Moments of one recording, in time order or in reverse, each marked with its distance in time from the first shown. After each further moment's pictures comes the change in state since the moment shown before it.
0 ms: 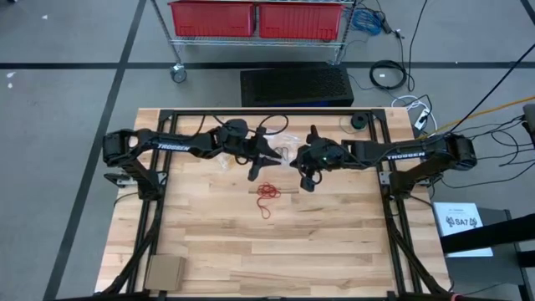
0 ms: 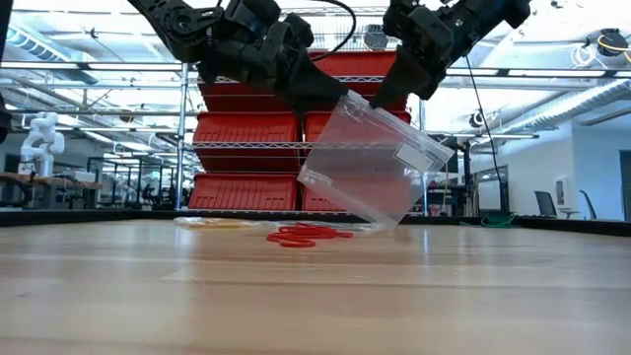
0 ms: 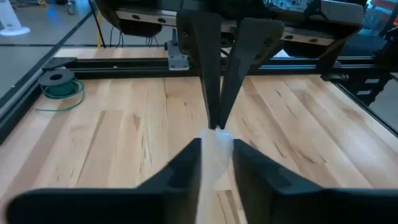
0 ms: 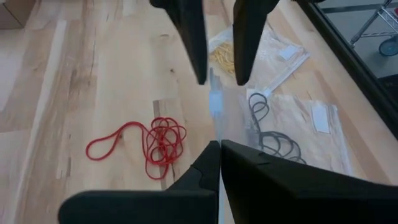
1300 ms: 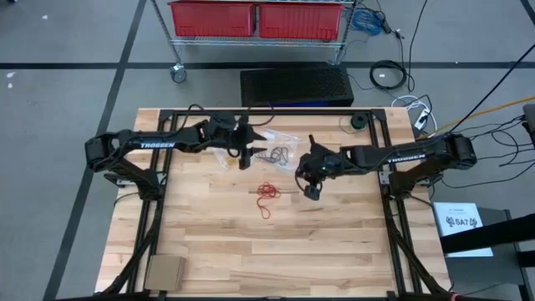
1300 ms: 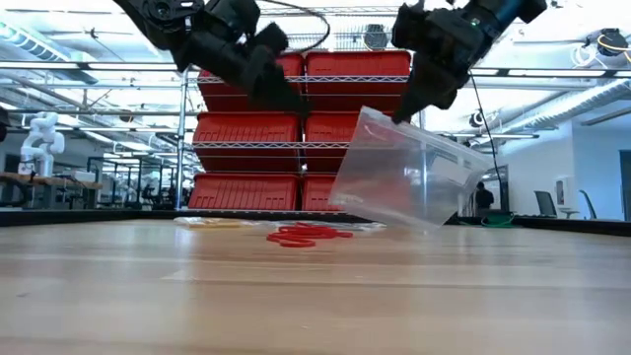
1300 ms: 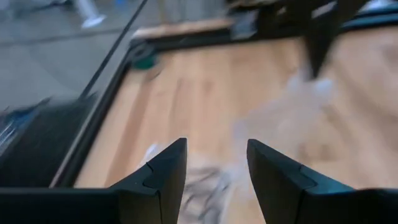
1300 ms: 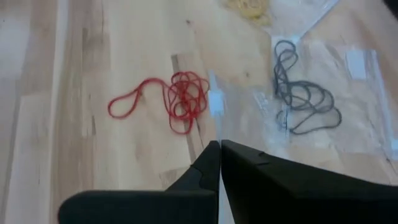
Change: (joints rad) left arm 0.077 -0.164 -0.056 -0.196 -0.195 0.177; right arm 0.062 0.002 0.000 -0.142 -0.009 0.129
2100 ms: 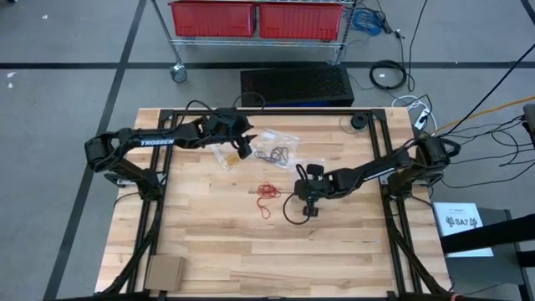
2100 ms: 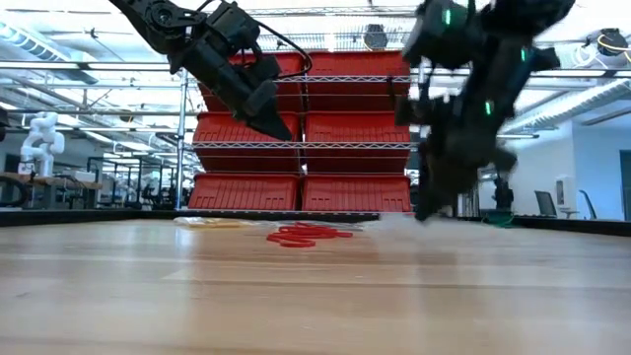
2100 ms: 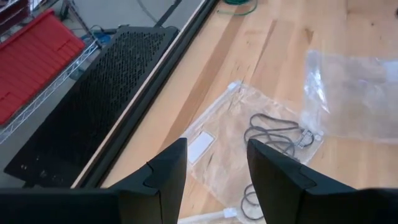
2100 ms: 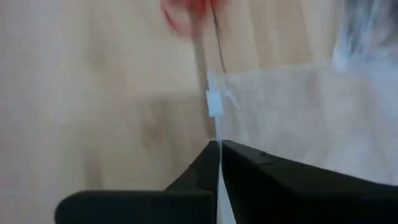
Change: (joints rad) left arm 0.068 0.000 0.000 -0.140 -0.297 -0.119; right arm 0.147 0.276 -0.103 0.092 0.149 0.001
